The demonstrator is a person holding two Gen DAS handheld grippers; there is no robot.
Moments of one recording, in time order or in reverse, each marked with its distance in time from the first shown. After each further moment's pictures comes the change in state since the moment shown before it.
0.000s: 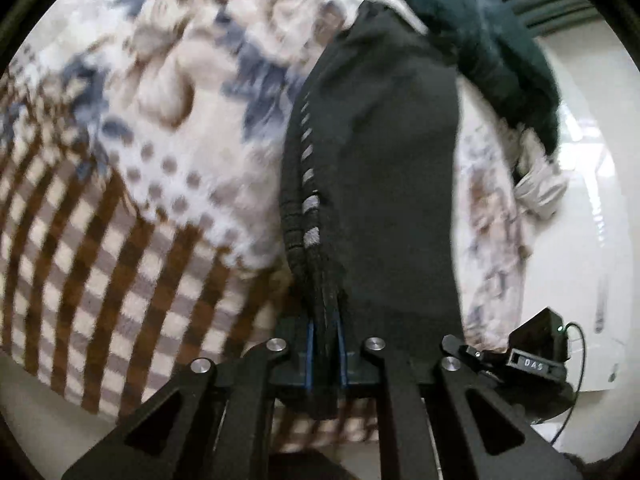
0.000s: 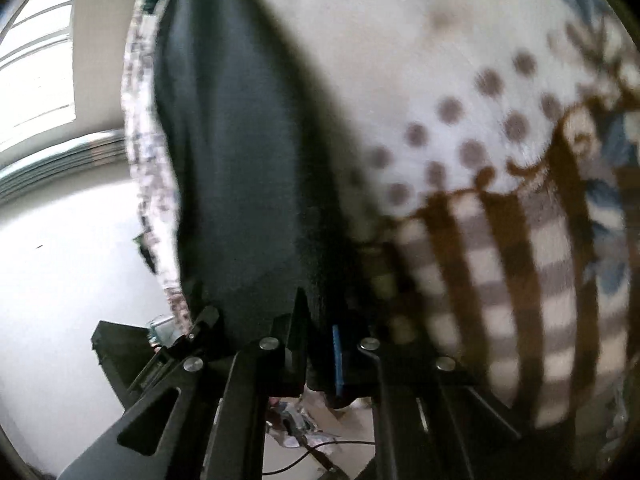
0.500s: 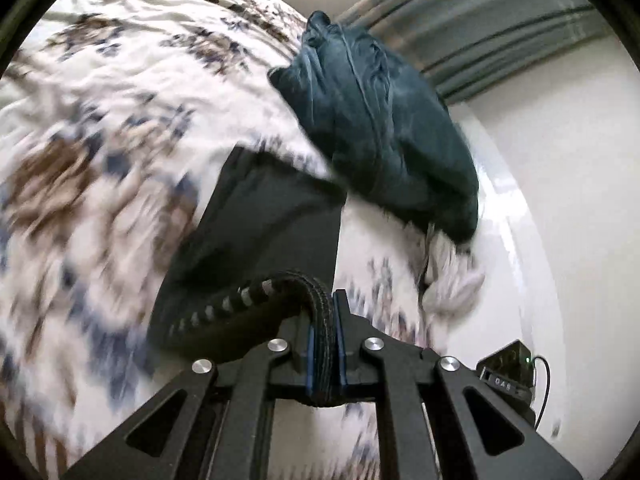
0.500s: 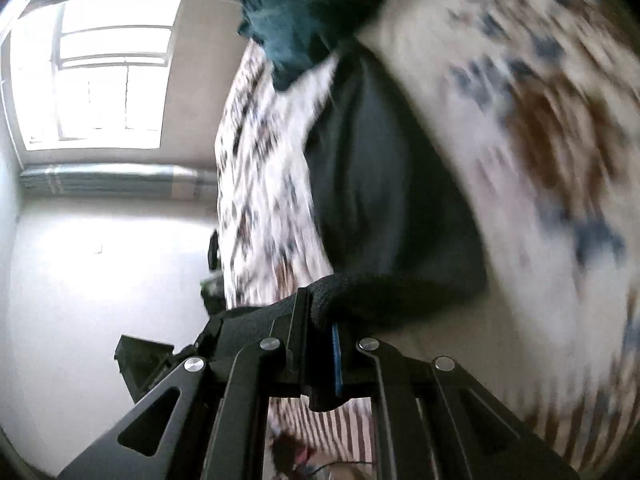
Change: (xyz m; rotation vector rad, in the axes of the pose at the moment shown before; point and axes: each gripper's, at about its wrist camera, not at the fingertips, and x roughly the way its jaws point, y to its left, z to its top) left arm -0.018 -0.111 0.206 0.056 -0.253 -0.256; right arm -0.088 0.177 0.167 -0.195 -0.299 0.144
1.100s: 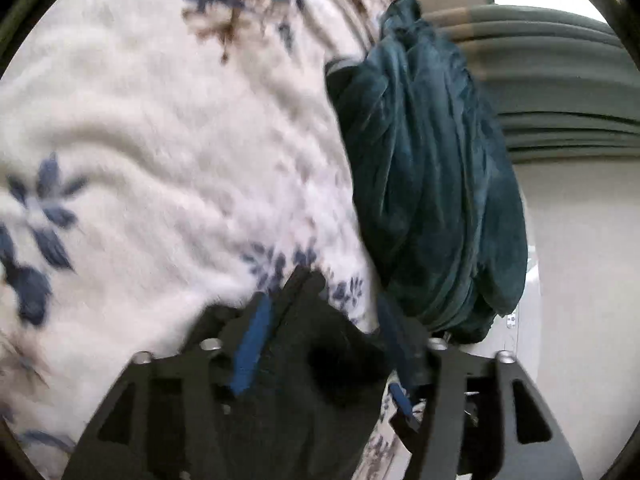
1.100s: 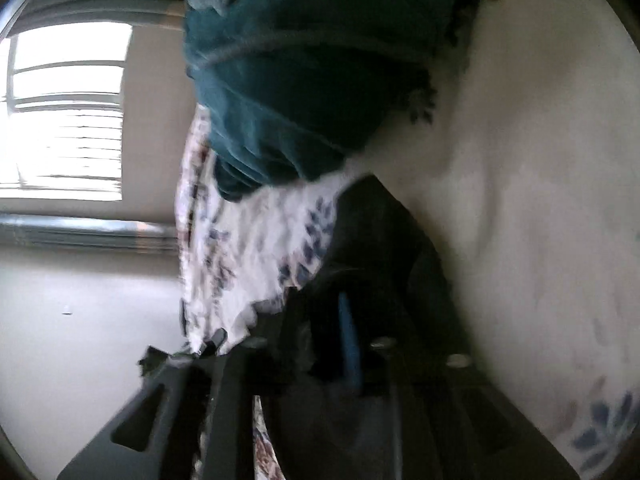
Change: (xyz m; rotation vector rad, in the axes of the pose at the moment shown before) left arm 0.213 0.110 0.202 -0.272 0.083 -0.074; right arm 0.177 -0.036 0.273 0.038 -0.066 -0.050
